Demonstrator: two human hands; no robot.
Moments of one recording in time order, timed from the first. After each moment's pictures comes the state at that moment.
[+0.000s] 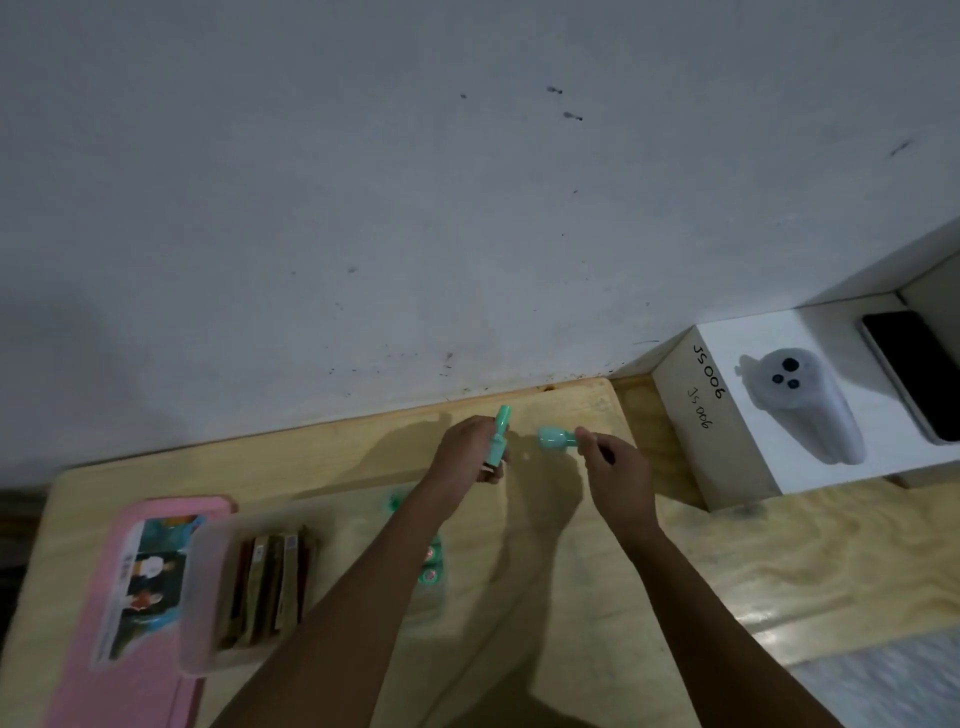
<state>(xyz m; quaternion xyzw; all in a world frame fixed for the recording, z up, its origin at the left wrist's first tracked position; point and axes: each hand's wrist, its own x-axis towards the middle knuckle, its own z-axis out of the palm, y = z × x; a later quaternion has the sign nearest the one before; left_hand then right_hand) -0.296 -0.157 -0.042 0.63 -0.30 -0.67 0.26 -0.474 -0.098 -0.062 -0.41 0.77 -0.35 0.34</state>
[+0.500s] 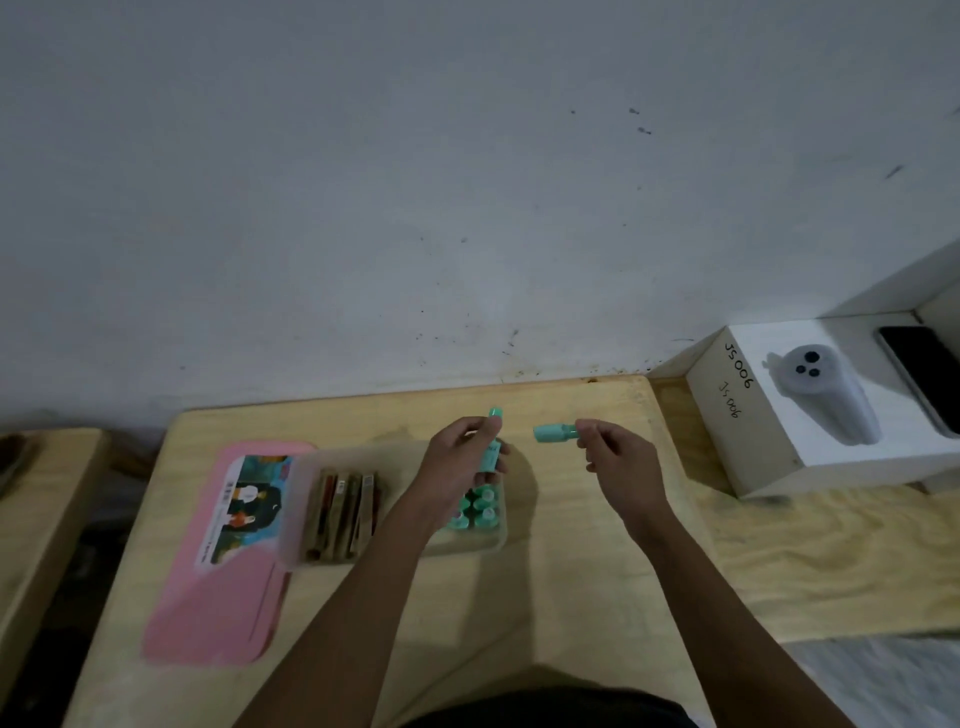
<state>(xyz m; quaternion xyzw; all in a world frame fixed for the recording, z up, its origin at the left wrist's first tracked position) -0.208 -0.065 0.010 0.56 -0.32 -0.67 0.38 -0.405 -0.044 0.010 -0.43 0.69 -0.42 0.41</state>
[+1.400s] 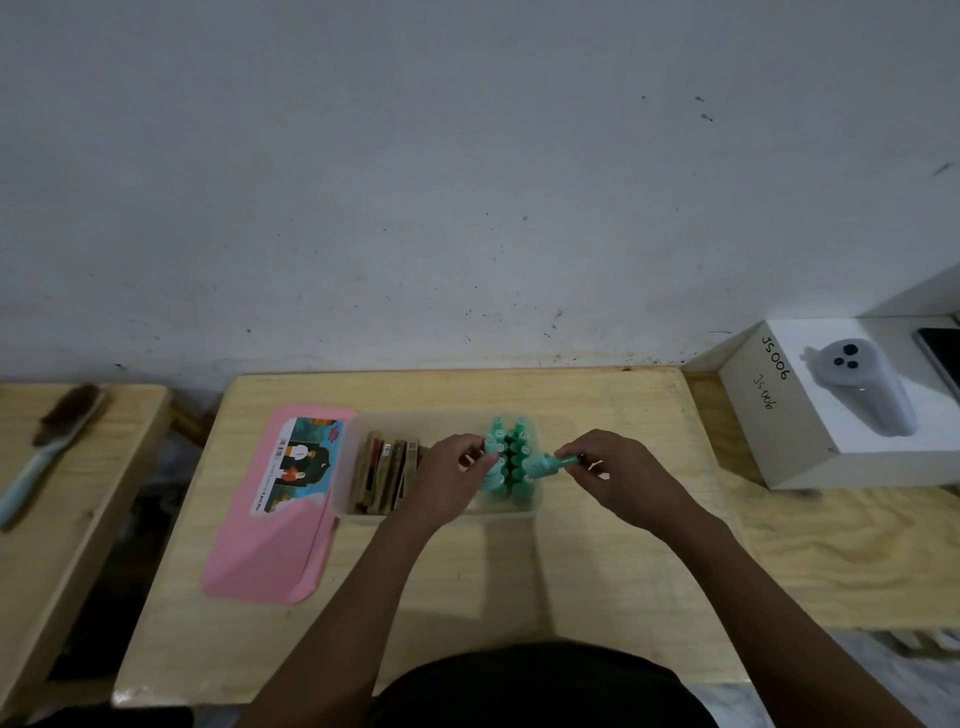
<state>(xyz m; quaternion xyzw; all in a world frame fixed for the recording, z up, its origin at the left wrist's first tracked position) -0.142 -0.008 -0.013 0.64 -0.60 -0.40 0.26 -0.382 -0.011 0.006 -0.76 0.53 -0.21 0.32</state>
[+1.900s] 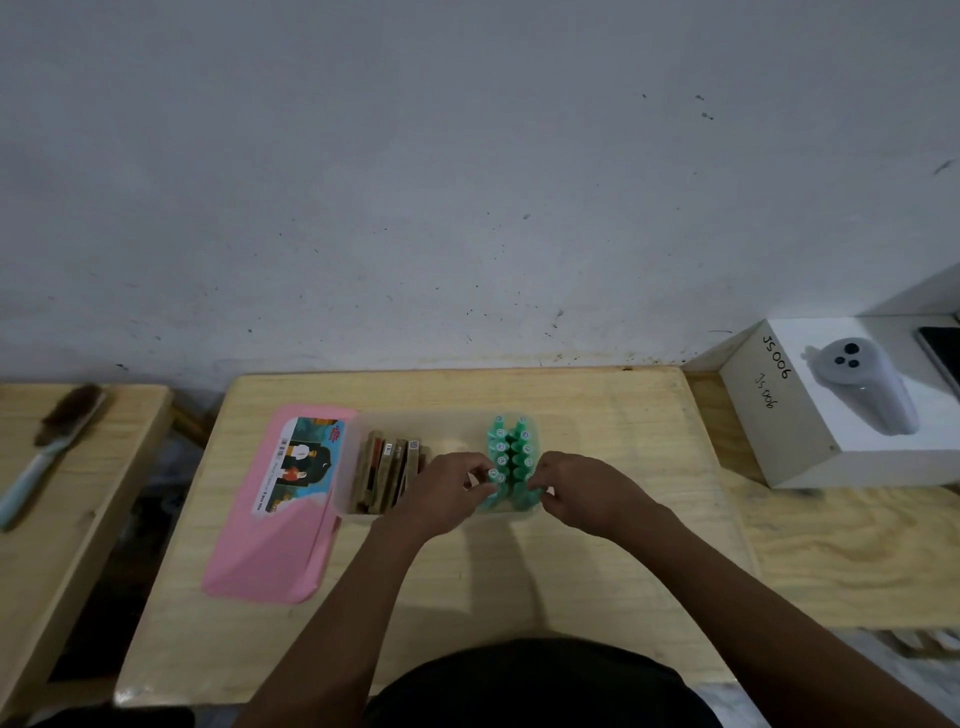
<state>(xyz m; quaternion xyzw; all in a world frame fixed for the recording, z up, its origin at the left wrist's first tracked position) -0.131 0.000 -0.017 0.60 -0.69 -0.38 0.14 -0.341 -0.010 0.006 -0.84 0.49 0.03 0.23</state>
